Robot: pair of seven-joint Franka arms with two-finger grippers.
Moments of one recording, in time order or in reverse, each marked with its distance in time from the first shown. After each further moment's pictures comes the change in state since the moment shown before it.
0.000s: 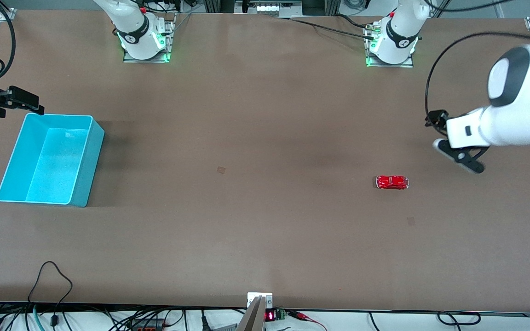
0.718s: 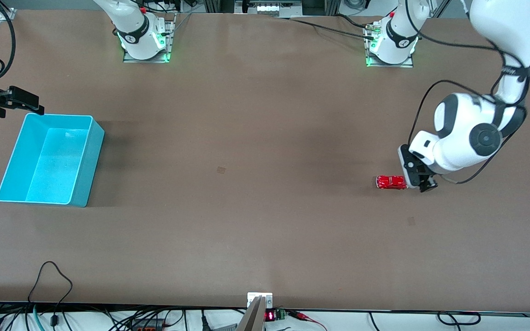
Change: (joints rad) left arm -0.019 0.171 -0.006 -0.243 0.000 0.678 0.688; right arm 0.000 0.000 0.000 0.000 0.000 0.000 0.000
